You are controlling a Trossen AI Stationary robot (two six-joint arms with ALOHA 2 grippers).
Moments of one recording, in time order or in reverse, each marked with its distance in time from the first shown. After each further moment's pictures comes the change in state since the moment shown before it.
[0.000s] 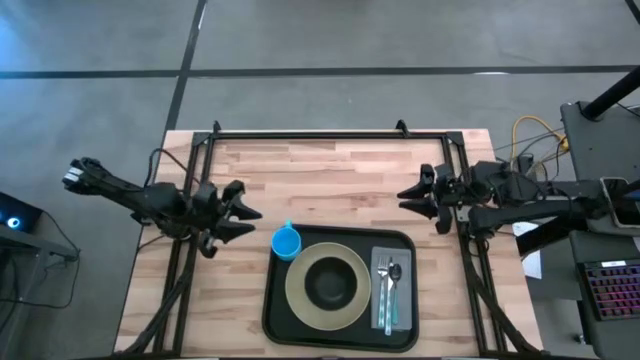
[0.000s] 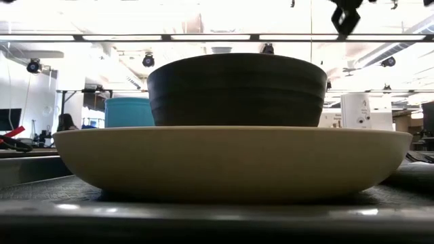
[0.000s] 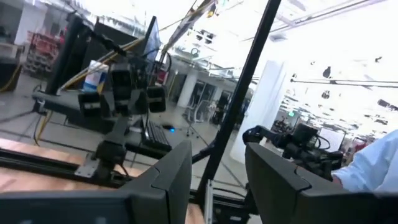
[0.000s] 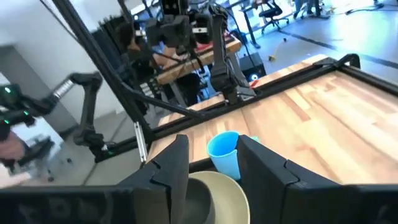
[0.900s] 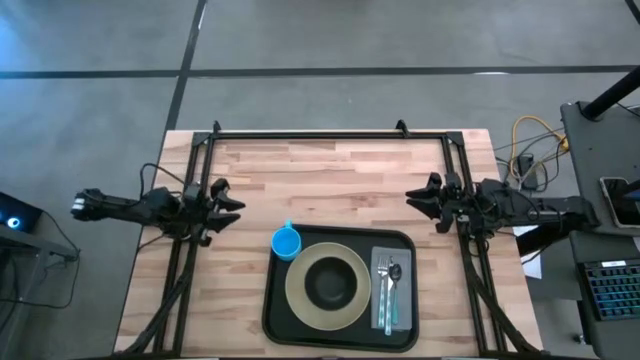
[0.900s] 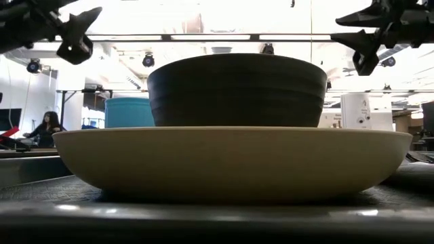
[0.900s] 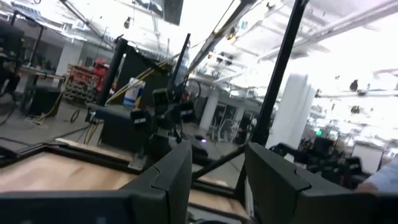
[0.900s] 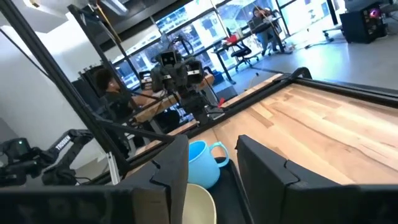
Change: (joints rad) left arm 0.202 -0.511 -0.489 -0.029 0.083 0.031; right arm -0.016 -0.368 -0.422 0.191 0.168 0.070
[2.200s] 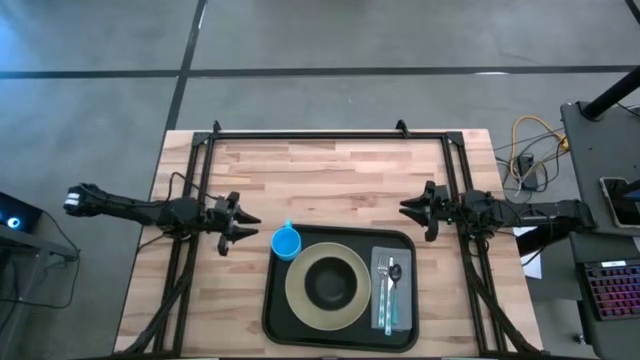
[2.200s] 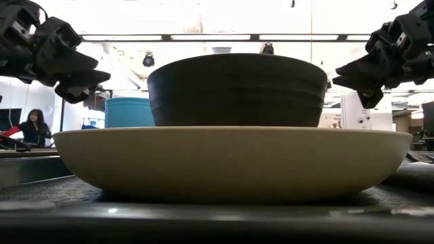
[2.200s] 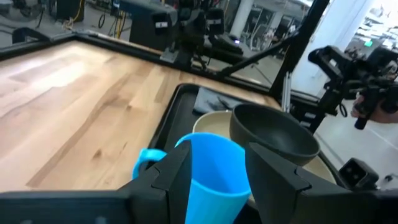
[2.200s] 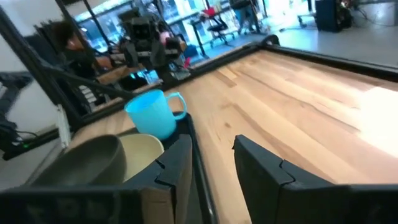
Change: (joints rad) left arm 0.001 0.165 -0.054 -0.229 -0.002 -0.018; right arm -0.002 -0.067 -0.201 -0.011 0.041 -0.112
